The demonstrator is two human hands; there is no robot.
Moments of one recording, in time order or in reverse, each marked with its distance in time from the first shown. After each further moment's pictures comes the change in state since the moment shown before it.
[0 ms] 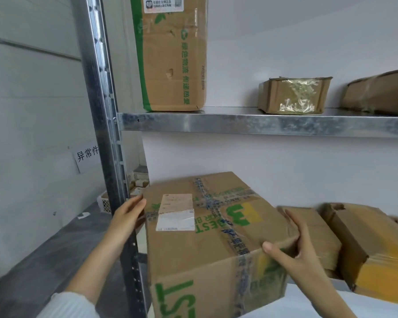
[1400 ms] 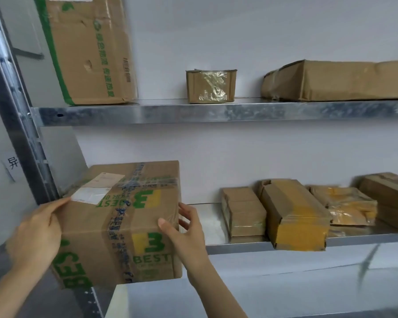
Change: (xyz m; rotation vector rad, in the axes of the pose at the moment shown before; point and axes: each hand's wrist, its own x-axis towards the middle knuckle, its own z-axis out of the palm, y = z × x) left_hand -0.006 -0.042 -0.018 0.791 0.325 0.446; right_hand -0.016 -0.006 0.066 0.229 -0.008 0.159
